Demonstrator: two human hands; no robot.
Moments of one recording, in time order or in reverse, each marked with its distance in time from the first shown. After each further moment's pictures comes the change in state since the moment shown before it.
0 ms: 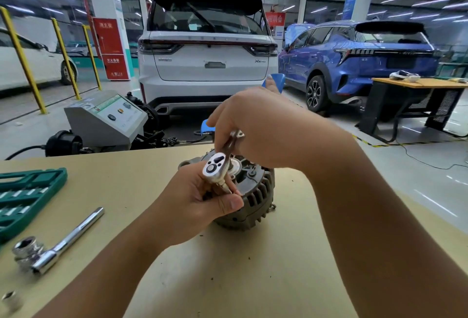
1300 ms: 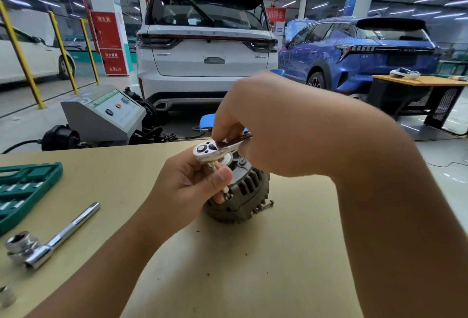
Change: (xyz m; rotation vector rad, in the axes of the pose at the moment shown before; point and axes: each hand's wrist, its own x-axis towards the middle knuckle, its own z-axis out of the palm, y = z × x) left_hand 0.001 0.004 0.006 -0.177 0.176 0.017; right_hand -0.020 -0.001 -0.011 0.046 0.024 -0.066
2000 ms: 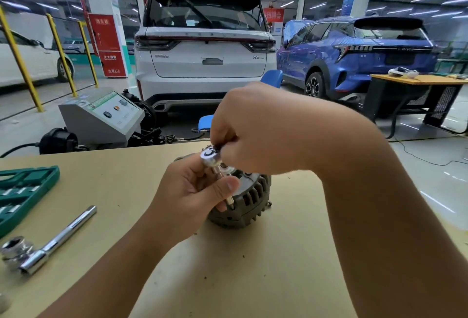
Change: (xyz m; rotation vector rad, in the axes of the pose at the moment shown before) left_hand -0.001 0.000 0.012 0.021 -0.016 0.032; right_hand 0.008 0.010 0.011 0.012 -0.009 -0.007
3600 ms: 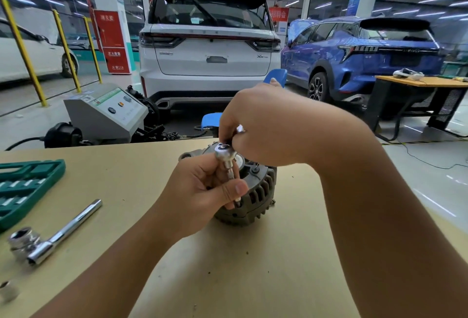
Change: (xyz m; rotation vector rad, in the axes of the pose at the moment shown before) left_hand 0.001 -0.008 -0.003 0.036 -0.081 0.004; right_hand 0.008 -0.003 0.006 -0.078 -0.023 0.093
